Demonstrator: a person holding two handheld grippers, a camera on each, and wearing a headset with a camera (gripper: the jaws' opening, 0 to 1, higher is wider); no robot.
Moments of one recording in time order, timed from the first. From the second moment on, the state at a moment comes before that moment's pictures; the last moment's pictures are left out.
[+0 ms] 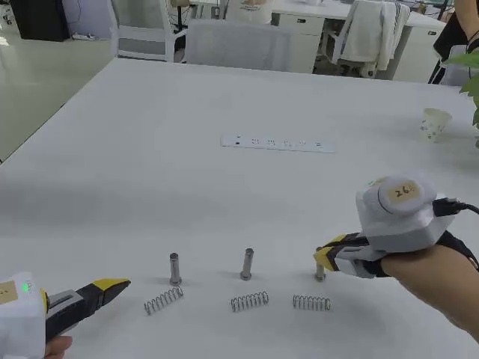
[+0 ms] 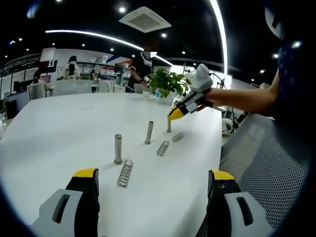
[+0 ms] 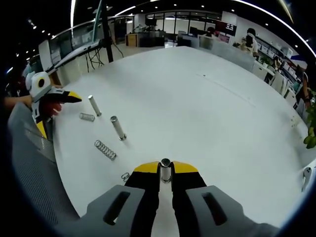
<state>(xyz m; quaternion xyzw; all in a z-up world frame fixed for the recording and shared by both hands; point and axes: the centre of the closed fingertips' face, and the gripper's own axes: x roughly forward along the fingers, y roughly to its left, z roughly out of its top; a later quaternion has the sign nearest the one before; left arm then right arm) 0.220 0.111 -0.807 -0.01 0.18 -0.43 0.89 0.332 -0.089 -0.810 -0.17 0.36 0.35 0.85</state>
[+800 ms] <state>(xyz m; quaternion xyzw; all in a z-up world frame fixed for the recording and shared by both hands) 0.216 0.109 -0.805 0.00 0.18 -0.43 0.89 0.325 -0.098 -0.822 -0.17 0.37 0.34 0.85</state>
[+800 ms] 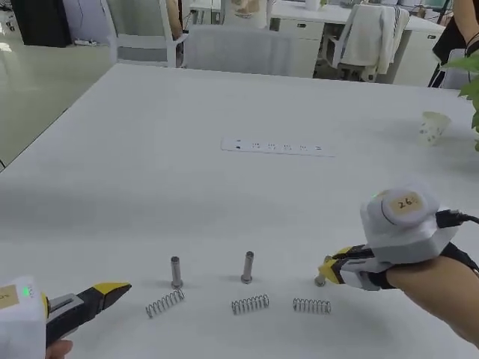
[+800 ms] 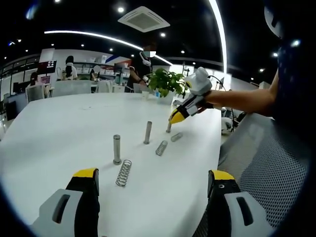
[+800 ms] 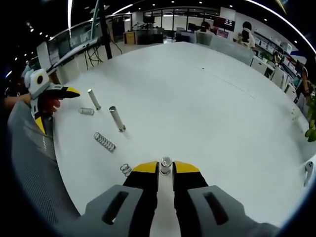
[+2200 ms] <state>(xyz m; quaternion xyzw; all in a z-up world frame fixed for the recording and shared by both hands) 0.218 0.104 -0.804 0.00 0.18 -0.43 0.88 0.285 -0.100 -0.834 -0.19 0.39 0.41 0.80</state>
